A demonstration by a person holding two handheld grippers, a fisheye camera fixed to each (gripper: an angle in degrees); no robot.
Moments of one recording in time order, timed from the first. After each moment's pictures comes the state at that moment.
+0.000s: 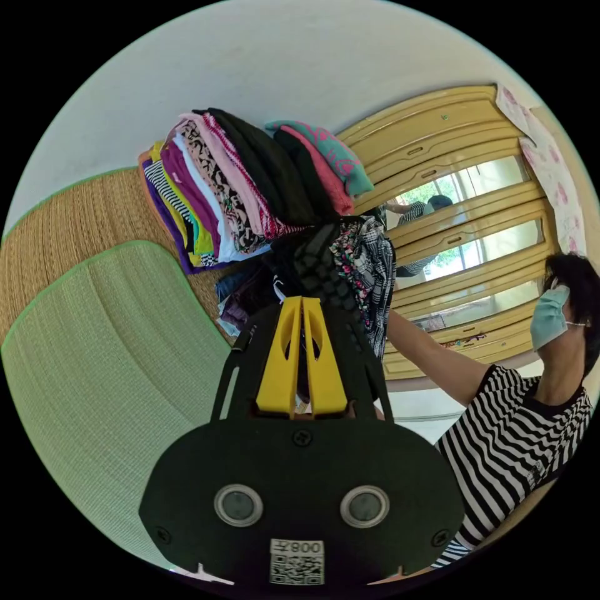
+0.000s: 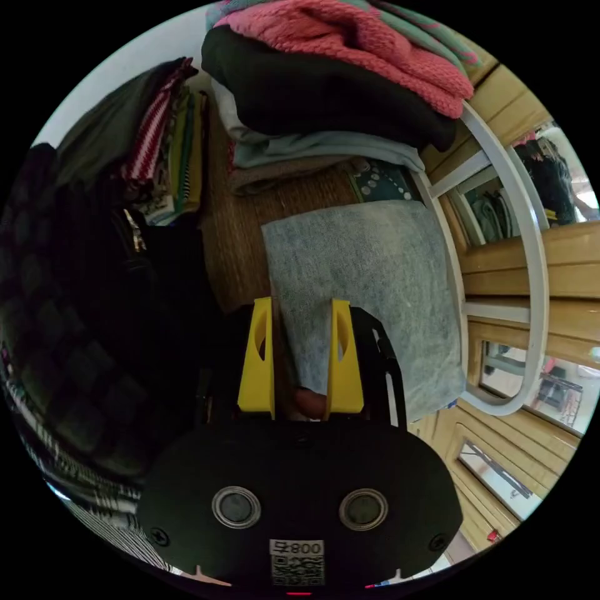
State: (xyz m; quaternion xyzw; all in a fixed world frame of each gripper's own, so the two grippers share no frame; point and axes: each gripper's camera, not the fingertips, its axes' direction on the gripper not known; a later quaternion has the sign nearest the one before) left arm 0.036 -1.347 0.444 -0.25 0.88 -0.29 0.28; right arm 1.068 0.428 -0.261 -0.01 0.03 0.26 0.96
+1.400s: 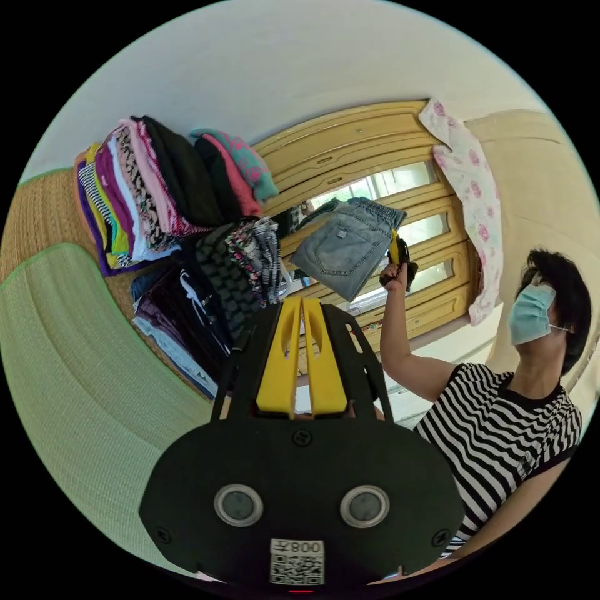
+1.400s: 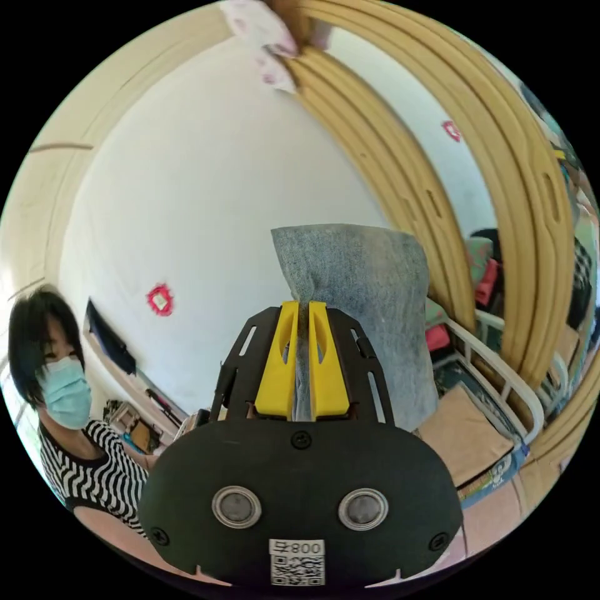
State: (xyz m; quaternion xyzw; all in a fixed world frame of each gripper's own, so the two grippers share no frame) left arm -0.191 -1.056 0.561 -0.11 0.93 -0.34 0.12; right arm 0.918 0.630 -0.525 0.55 -0.18 0.24 0.78
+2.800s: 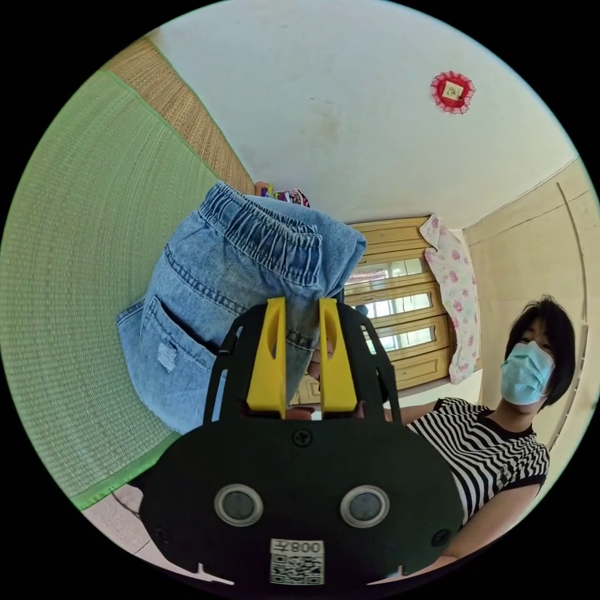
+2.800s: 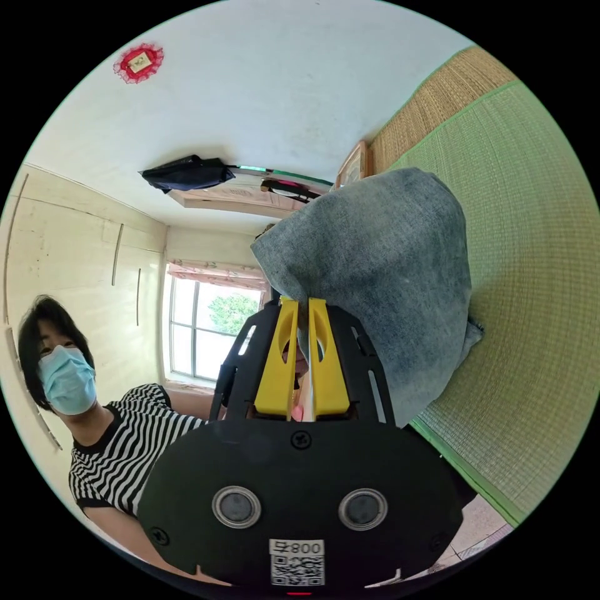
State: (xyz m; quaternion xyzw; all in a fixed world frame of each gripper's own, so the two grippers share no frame) left arm -0.467 -0.290 0.558 -0.24 0.79 -0.55 0.12; right arm 0.416 0.231 -0.089 0.10 -0.63 0.00 0.77
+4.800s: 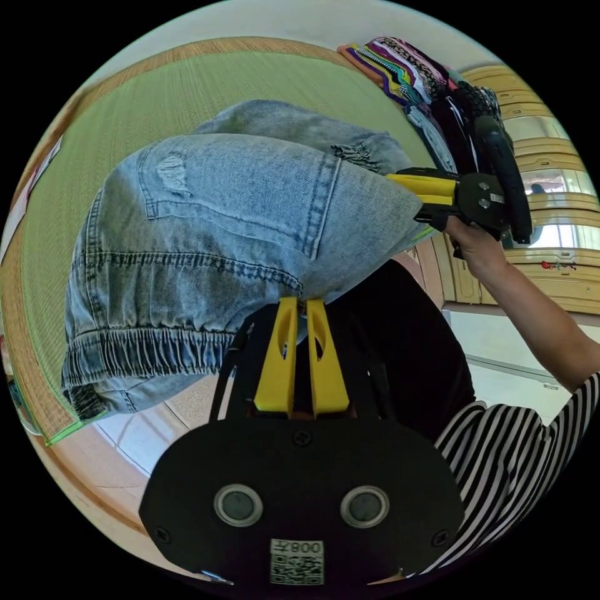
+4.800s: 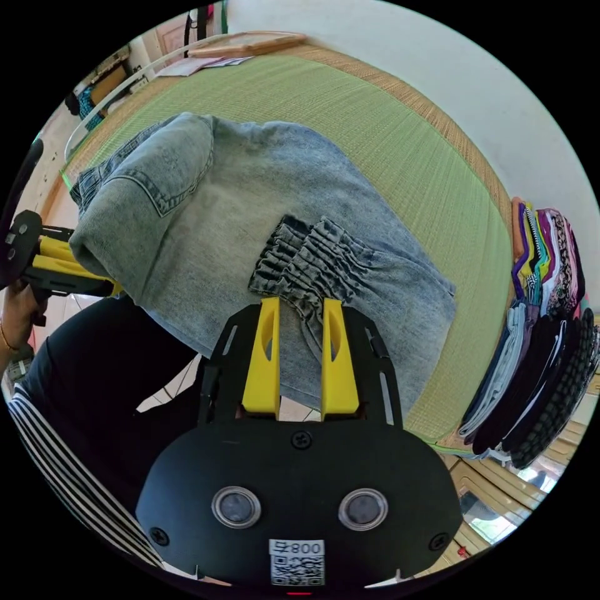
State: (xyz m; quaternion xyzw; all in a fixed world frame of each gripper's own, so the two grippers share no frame) left arm -0.558 -0.207 0.314 -0.43 0.78 -0.15 0.42; right arm 0.223 0.146 0.020 0.01 0.06 -0.15 0.99
